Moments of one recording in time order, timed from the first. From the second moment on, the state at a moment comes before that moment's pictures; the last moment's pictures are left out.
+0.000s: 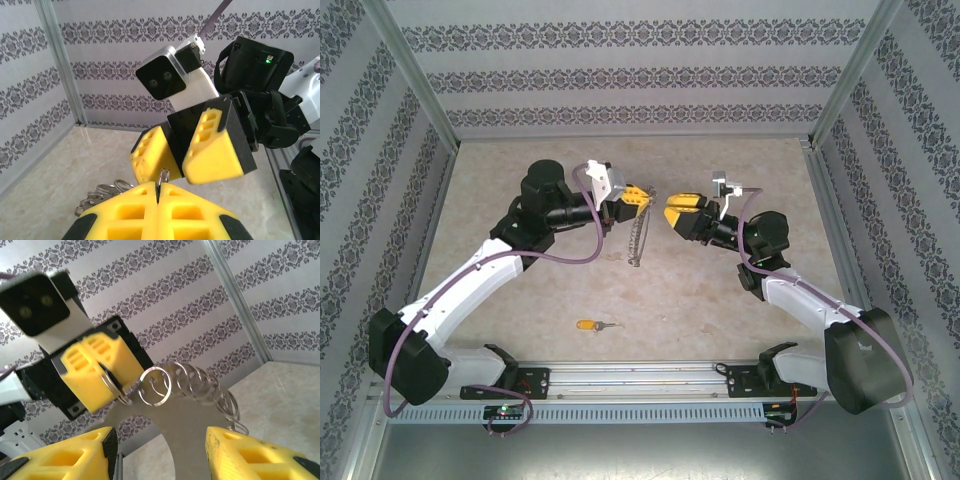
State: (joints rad) left arm -0.53 1.29 1.15 0.00 0.75 0.18; right arm 0.35 1.22 0.57 1.01 -0.86 0.80
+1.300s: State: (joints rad) left arm -0.53 1.34 1.29 -0.34 0.82 0.24; right arm 0.42 1.26 0.63 1.01 -0.91 0.80
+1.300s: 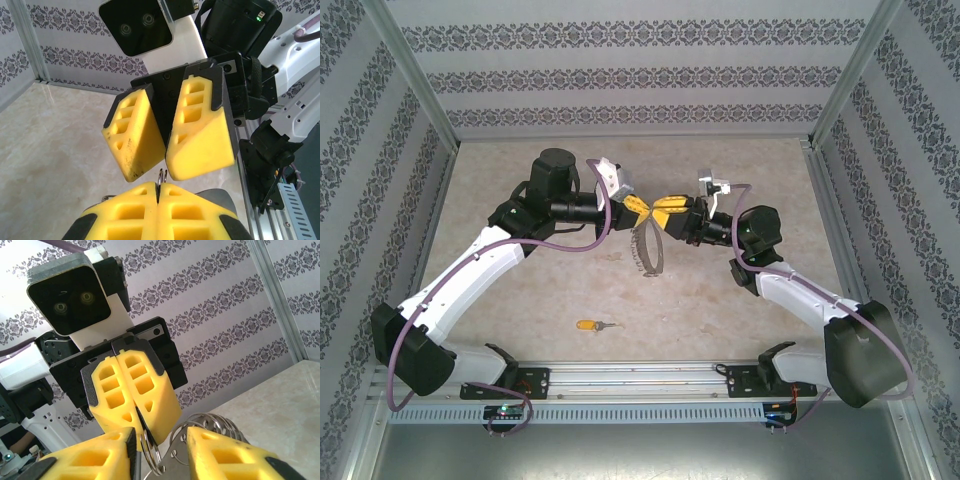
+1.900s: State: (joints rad) left arm -0.53 1.34 1.29 -0.34 0.81 0.23; right arm 0.42 1.26 0.63 1.03 -0.93 0.78
